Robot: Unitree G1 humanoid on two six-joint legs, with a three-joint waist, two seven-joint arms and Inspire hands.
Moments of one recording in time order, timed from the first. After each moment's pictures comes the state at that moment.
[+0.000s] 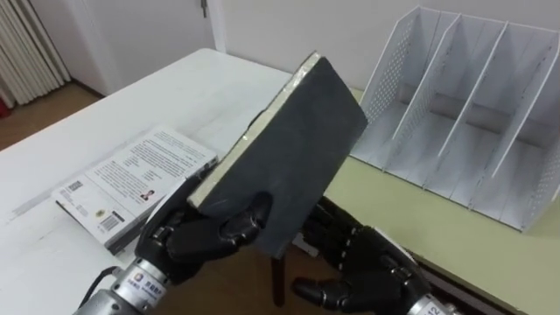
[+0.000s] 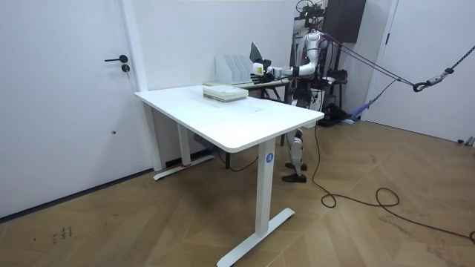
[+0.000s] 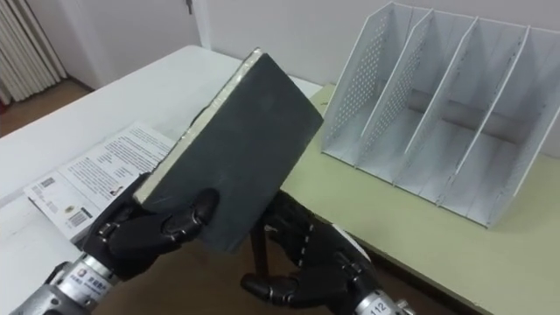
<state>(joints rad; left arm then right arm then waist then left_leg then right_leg) 0.08 0.28 -0.04 -0.06 -0.66 0.04 -0.53 0.10 -0.26 0.11 0.13 0.60 0.02 0.58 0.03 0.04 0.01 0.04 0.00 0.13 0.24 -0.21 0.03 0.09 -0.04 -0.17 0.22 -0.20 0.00</state>
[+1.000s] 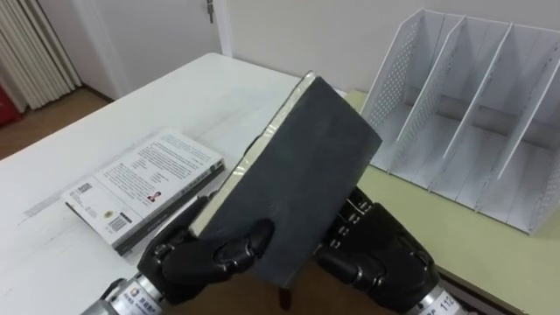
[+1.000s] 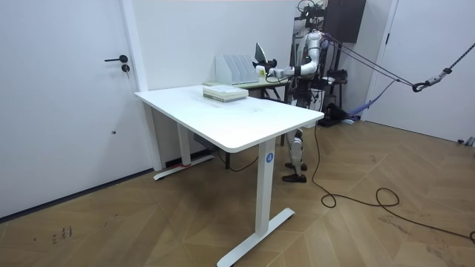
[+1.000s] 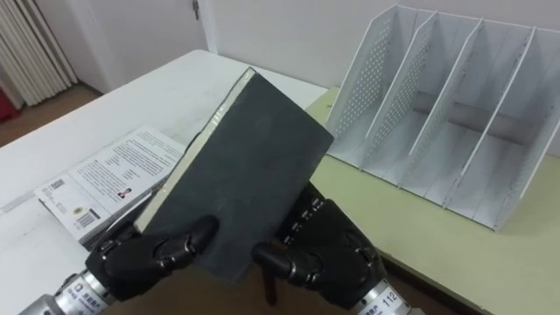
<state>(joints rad) 0.09 0.32 -0.02 0.01 -0.72 0.12 -0.71 0.10 -0.29 0.12 0.06 0.97 0.13 0.69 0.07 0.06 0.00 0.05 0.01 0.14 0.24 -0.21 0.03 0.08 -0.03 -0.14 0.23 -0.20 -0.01</state>
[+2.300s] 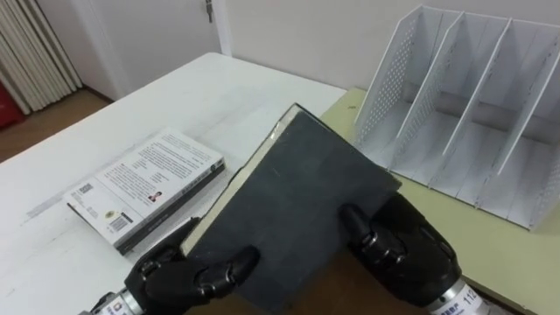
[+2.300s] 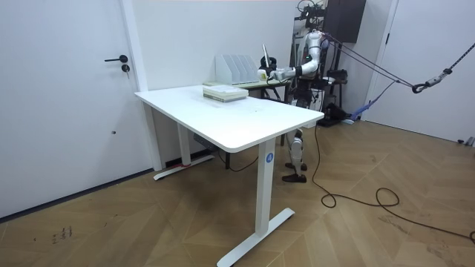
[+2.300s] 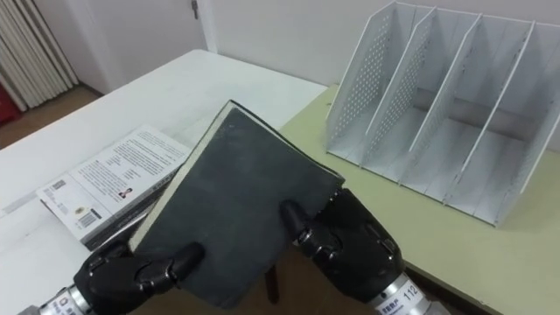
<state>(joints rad) 0.09 0.38 0.00 0.12 -0.73 0.15 -0.86 0.10 -0.35 0.09 0.02 1.07 0.15 0.71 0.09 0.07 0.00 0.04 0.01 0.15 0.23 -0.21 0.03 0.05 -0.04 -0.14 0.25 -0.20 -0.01</state>
